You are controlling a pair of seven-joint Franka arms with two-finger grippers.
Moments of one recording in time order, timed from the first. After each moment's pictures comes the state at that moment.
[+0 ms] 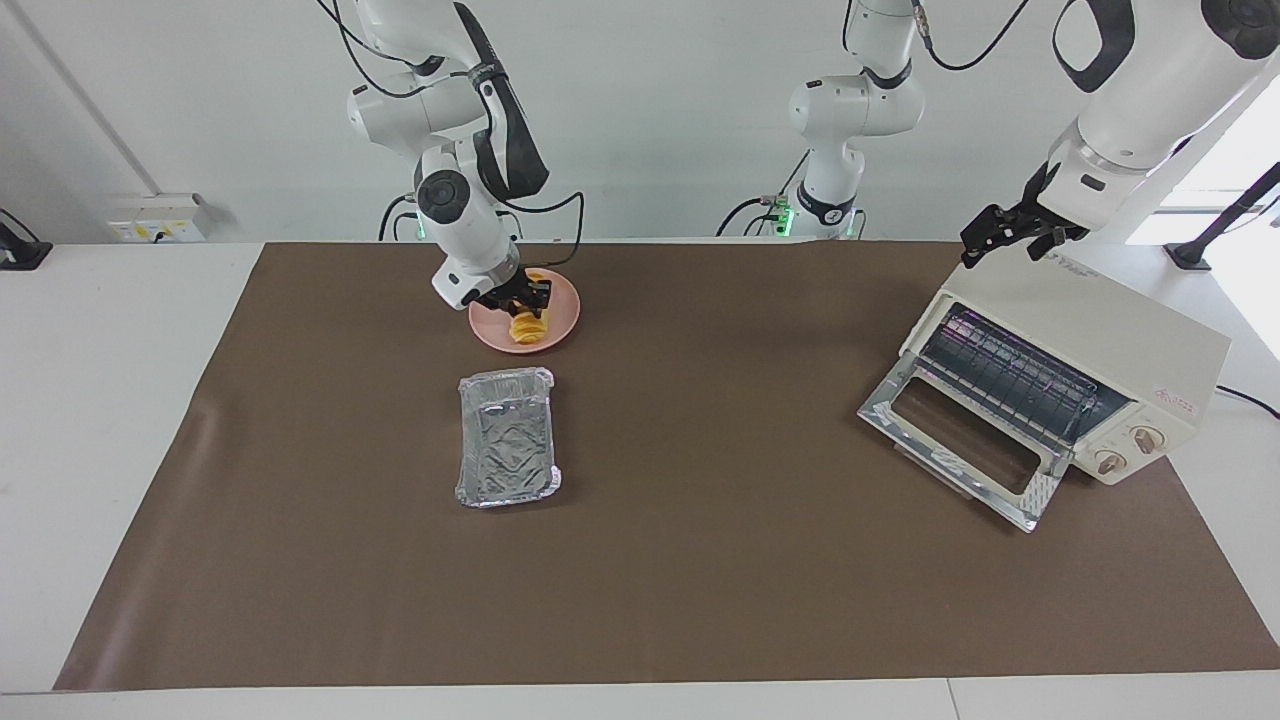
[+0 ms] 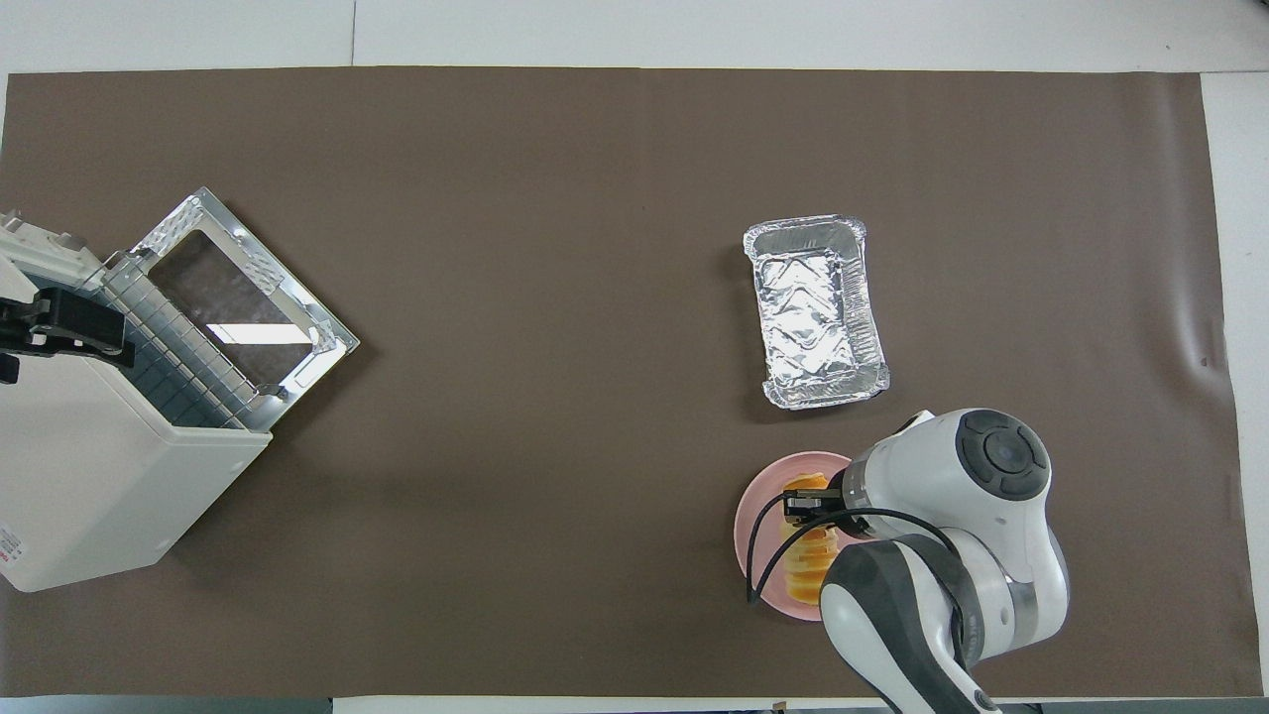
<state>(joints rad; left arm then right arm) -0.02 -0.02 0.01 -1.61 0.00 1.42 -0.07 0.40 -0.14 -0.02 -2.54 0.29 2.22 0.27</state>
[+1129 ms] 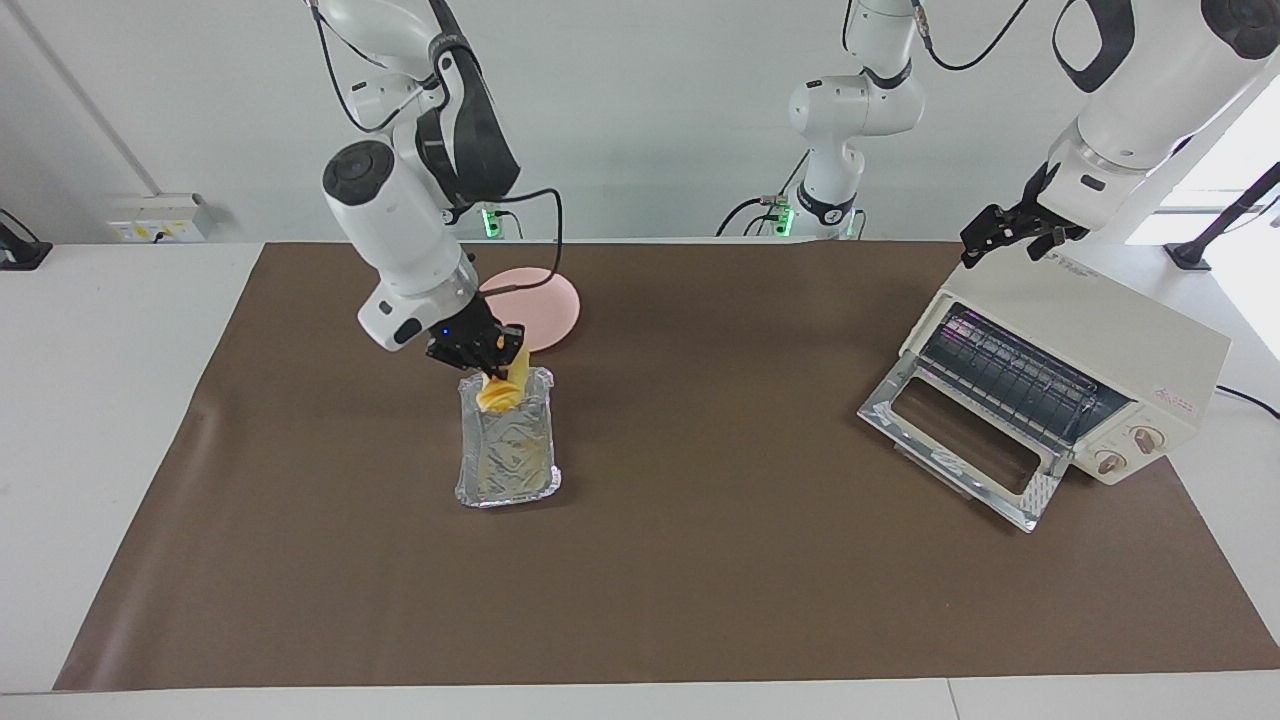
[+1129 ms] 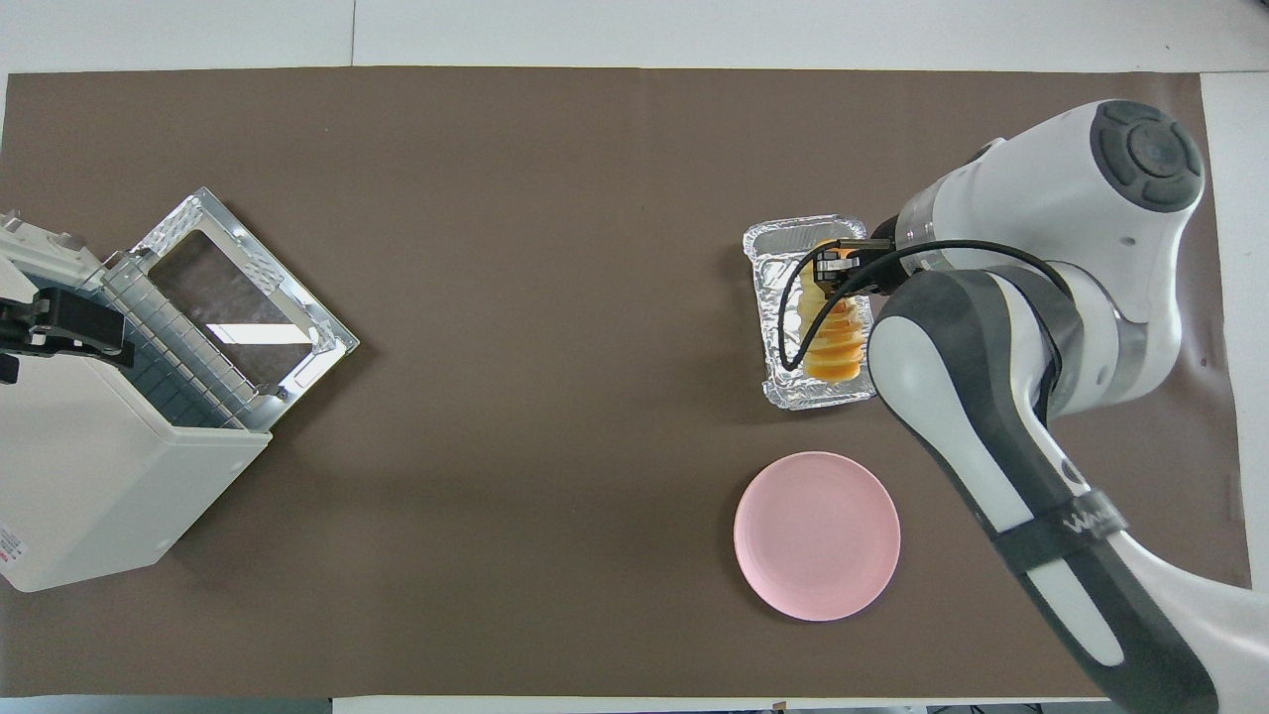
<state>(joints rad) -0.02 -0.02 0.01 -1.61 0.00 1.42 -0.07 0.27 0.23 -0.03 -1.78 0.21 2.08 0.16</state>
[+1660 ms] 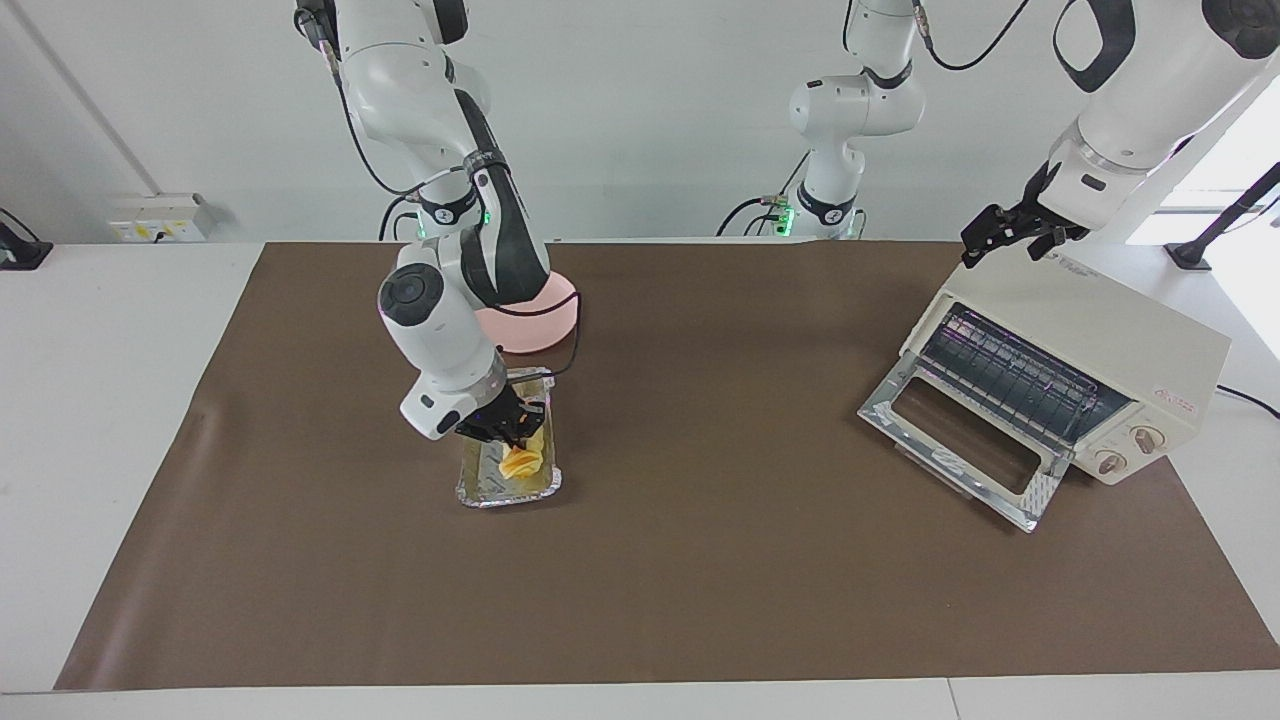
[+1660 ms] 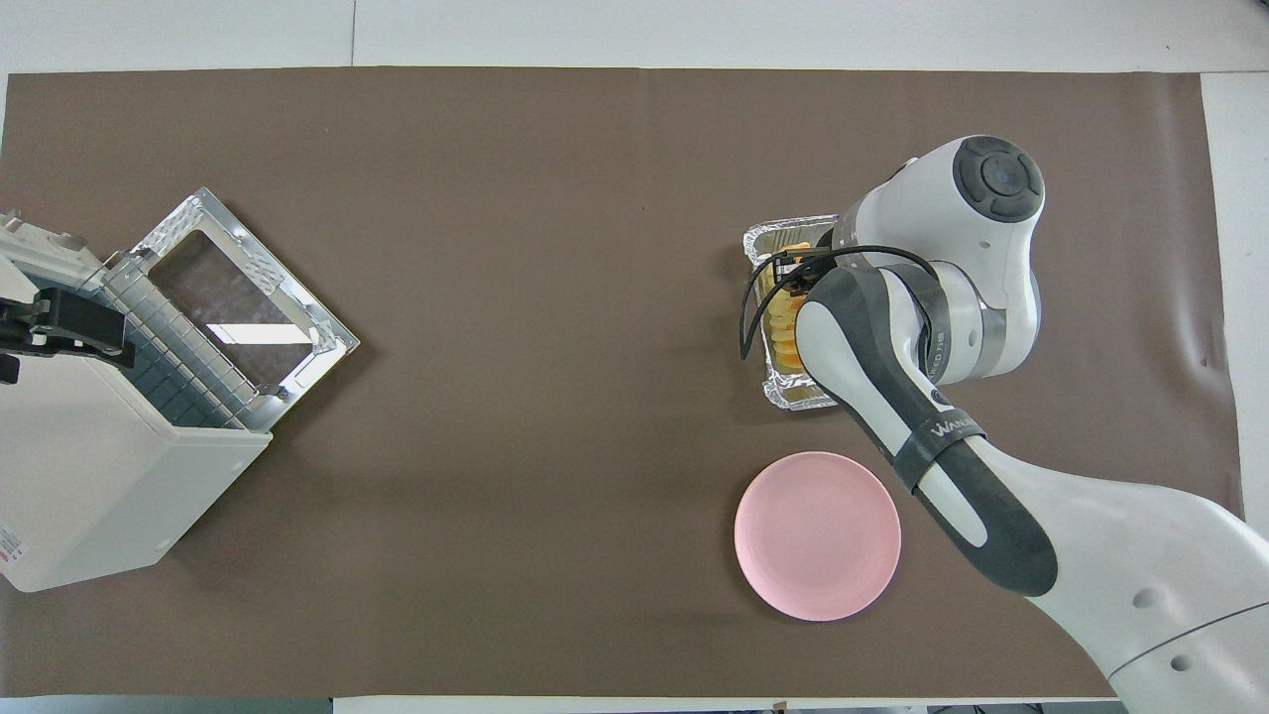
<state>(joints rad) -0.02 -0.02 0.01 -1.61 0.00 1.42 -0.07 0.28 0.39 -0.03 -1.81 0.21 2.25 0.08</state>
